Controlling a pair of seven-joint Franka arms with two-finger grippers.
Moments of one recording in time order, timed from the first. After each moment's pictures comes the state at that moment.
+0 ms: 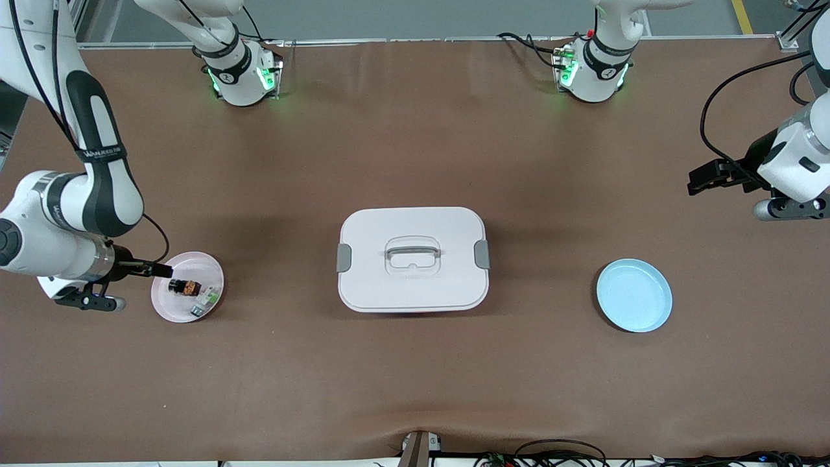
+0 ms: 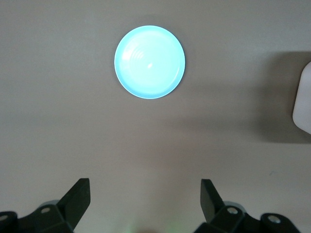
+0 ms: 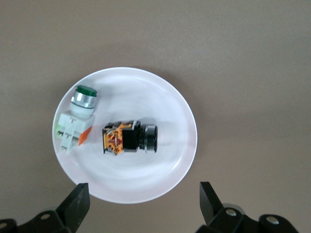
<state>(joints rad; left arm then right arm) -0.01 0.07 -0.03 -1.61 0.00 1.57 -0.08 -0.09 0.49 -0.06 -1.78 0.02 2.15 0.00</state>
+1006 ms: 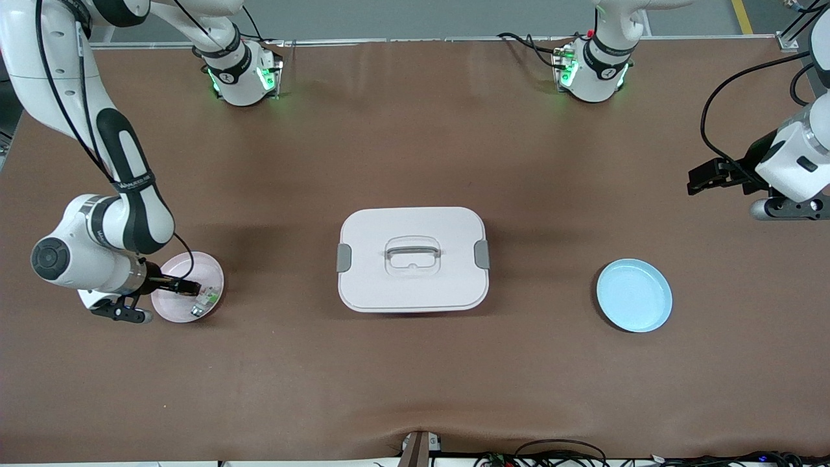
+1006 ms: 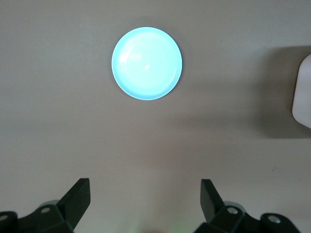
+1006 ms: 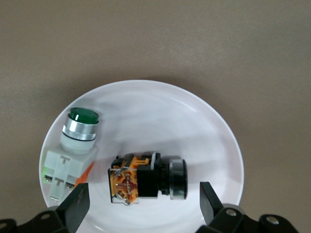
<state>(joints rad) -0.01 0.07 -0.03 -1.61 0.00 1.57 -0.04 -0.07 0.62 -0.05 -1.78 0.06 2.30 0.04</state>
